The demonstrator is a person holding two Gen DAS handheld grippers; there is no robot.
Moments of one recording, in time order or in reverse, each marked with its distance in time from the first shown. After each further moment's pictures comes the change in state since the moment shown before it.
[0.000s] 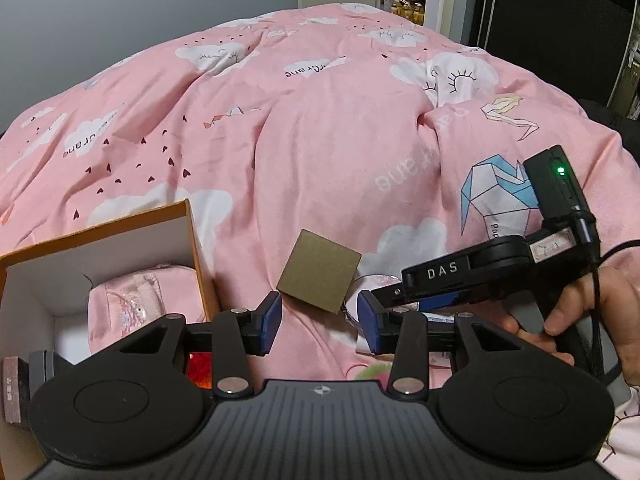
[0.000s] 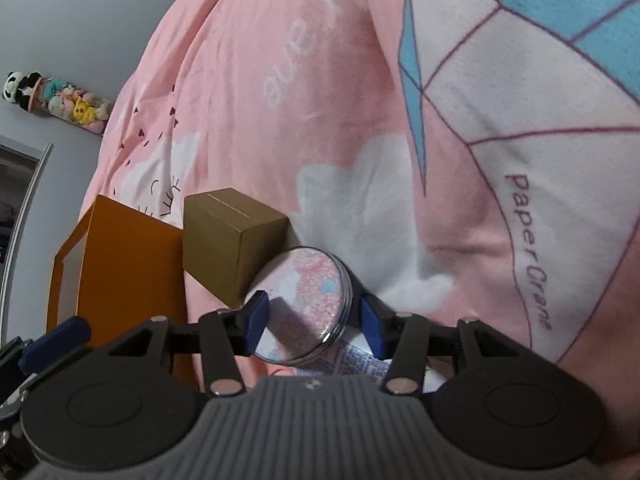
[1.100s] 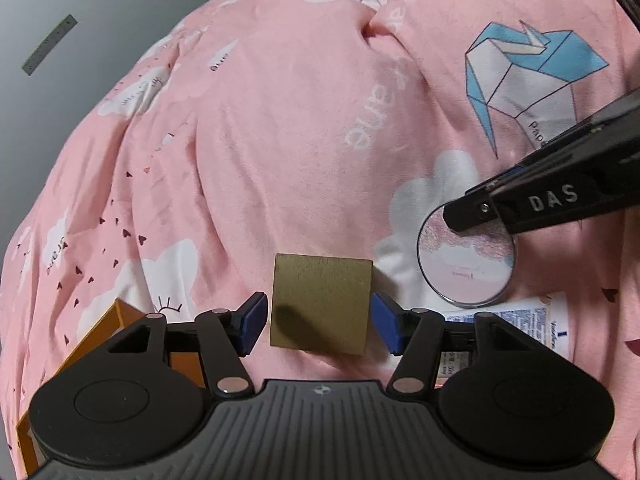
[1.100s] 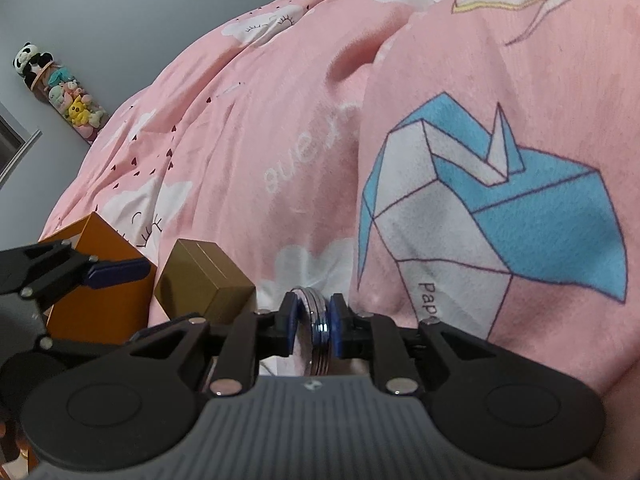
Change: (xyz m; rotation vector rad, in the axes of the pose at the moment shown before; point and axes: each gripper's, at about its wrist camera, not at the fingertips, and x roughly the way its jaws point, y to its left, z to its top) left arm 0.097 -0.042 0.017 0.459 0.125 0.114; right arm -0.034 0.010 0.003 -0.198 -0.216 -0.156
